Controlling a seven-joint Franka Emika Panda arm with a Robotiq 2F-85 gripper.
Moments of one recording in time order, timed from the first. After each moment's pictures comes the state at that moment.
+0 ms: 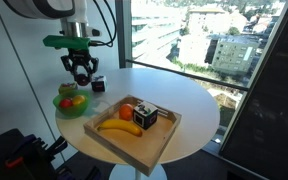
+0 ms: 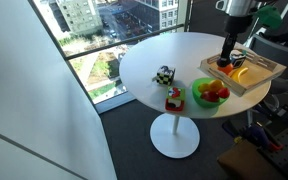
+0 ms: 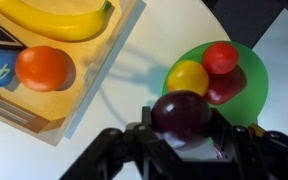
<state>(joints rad) 0.10 -0.12 0.07 -2.49 0.05 2.30 -0.42</state>
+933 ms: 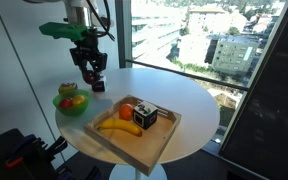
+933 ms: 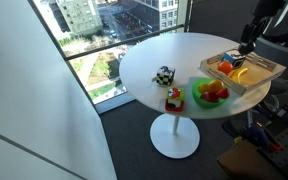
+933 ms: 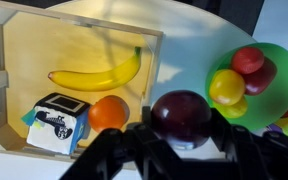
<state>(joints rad) -0.01 -0.27 -0.03 -2.54 0.02 2.22 -0.22</state>
